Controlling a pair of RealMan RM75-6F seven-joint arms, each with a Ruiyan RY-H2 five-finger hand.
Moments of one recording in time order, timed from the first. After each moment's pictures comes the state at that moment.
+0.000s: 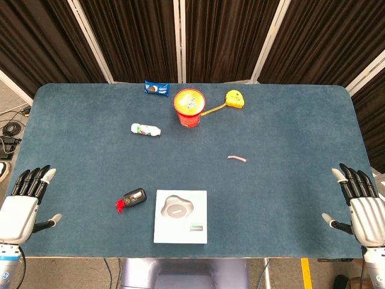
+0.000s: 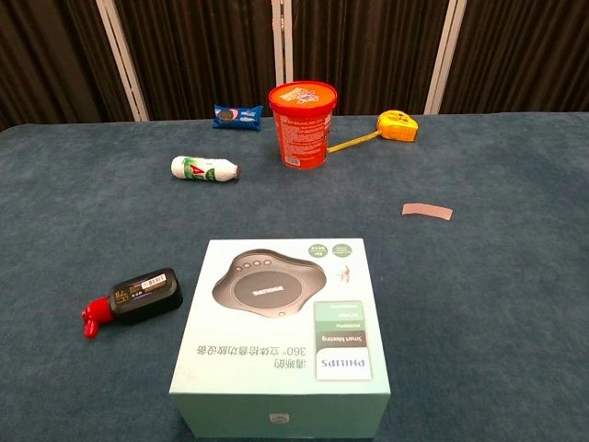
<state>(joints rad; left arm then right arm) -0.09 -1.06 0.00 -1.91 1.58 1.50 0.25 0.07 -1.00 0.06 -1.72 -1.59 1.55 0.05</state>
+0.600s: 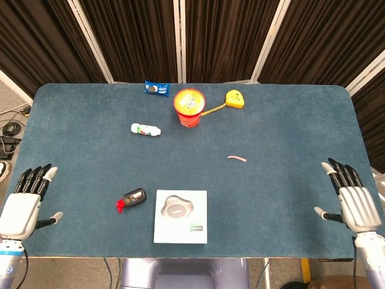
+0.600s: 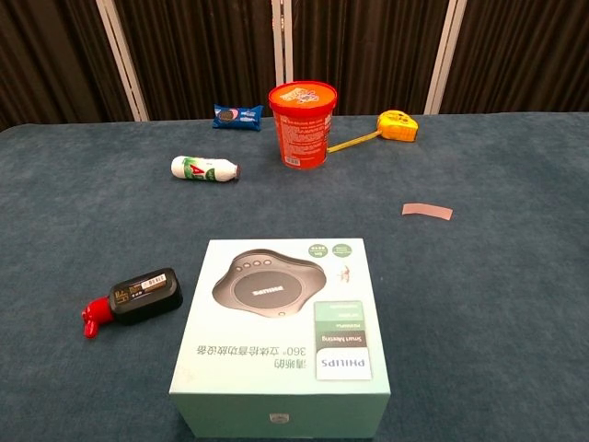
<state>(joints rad) -0.11 -1.09 -0.02 -1.87 1.52 1.45 0.27 0.18 -1.04 0.11 -1.66 -1.49 1.34 0.12</state>
